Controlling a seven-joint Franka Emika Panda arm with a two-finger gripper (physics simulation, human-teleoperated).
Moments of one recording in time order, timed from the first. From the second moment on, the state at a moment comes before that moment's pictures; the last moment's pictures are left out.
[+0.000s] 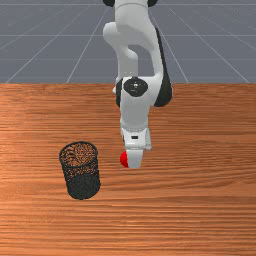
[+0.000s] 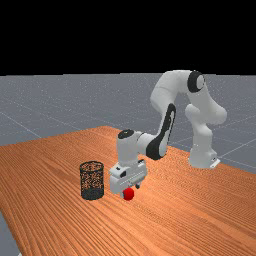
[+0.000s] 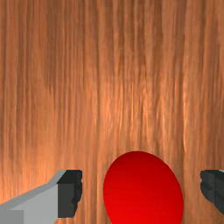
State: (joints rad) arm 0.03 0.65 0.01 -1.86 -0.02 2.40 -0.76
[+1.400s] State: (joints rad) arm 0.00 0.58 -0.01 -1.99 -0.03 2.60 -0.79
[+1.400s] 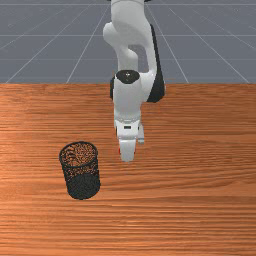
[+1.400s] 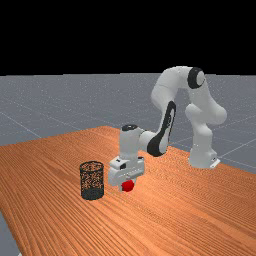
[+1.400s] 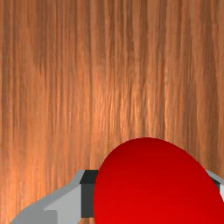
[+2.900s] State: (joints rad) arm -0.15 0.40 -0.04 -1.91 -0.01 2.31 -1.10
